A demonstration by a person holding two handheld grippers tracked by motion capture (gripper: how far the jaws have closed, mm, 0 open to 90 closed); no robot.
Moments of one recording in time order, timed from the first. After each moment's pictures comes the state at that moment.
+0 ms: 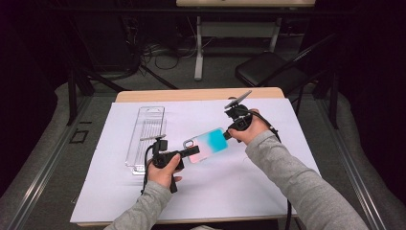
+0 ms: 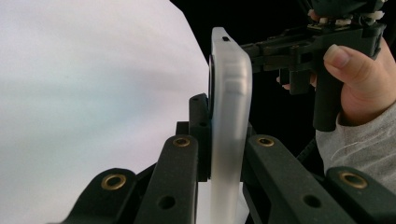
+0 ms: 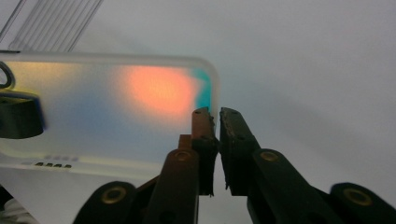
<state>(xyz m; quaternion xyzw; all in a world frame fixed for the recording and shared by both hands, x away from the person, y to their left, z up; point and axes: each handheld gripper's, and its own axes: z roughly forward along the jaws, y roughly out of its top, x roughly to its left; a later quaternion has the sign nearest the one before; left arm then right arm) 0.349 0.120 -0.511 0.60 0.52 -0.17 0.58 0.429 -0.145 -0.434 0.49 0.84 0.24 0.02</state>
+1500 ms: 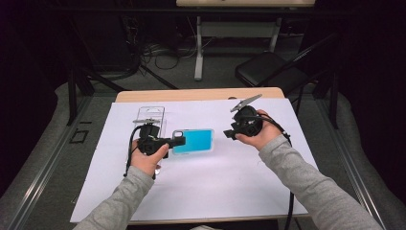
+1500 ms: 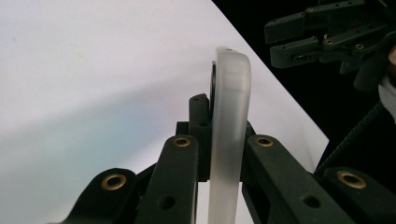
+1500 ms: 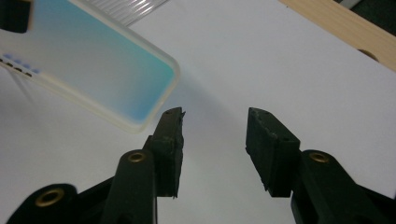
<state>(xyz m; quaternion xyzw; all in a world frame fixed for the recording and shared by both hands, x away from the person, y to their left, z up) 0.365 0.148 -0.448 0.74 0.45 -0.04 0.50 0.399 -0.163 -0.414 0.35 0.87 0.32 0.14</state>
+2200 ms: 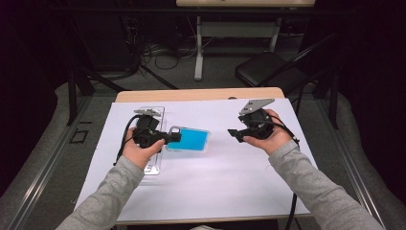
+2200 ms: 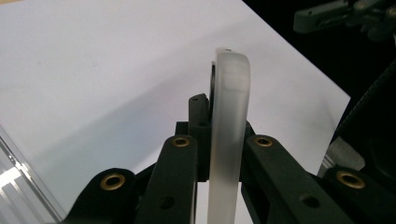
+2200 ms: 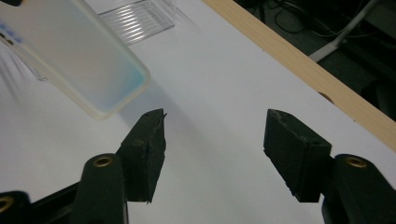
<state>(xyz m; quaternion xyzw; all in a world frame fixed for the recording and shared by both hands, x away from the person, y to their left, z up) 0.370 0.151 -0.415 0.81 0.40 -0.01 0.44 0.382 -0.183 -0.403 0.30 0.86 0.37 0.21</state>
